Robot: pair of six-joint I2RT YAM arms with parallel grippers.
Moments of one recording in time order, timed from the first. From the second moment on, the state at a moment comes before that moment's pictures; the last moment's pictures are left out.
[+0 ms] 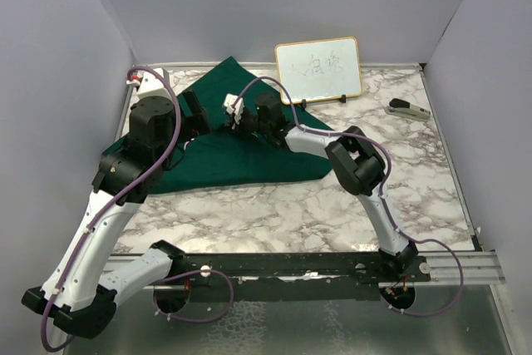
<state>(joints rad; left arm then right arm) -0.47 0.94 1.32 -0.76 -0.41 -0.46 0.73 2.34 1.66 0.41 -0.48 -0.39</state>
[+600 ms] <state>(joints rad) -0.47 0.97 1.32 -0.76 -0.38 -0.46 0.72 2.39 1.69 0.39 -0.42 -0.39</state>
